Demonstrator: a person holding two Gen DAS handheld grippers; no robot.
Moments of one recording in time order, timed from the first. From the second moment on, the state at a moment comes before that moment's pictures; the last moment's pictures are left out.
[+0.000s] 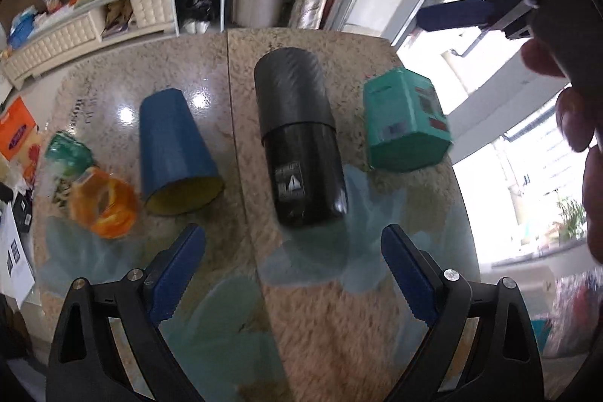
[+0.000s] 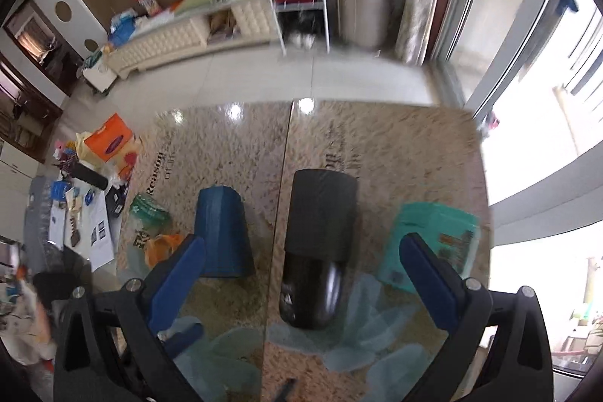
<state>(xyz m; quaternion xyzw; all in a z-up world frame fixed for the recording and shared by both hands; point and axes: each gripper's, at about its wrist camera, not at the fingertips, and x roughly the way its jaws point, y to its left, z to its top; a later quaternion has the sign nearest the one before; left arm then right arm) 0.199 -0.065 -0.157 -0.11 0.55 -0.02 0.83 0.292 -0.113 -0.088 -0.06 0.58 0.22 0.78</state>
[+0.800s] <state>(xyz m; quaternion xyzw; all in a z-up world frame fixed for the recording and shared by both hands) 0.272 -0.069 -0.222 -0.19 0.62 -0.01 0.76 0.379 -0.103 -0.179 -0.10 0.74 0.20 0.63</state>
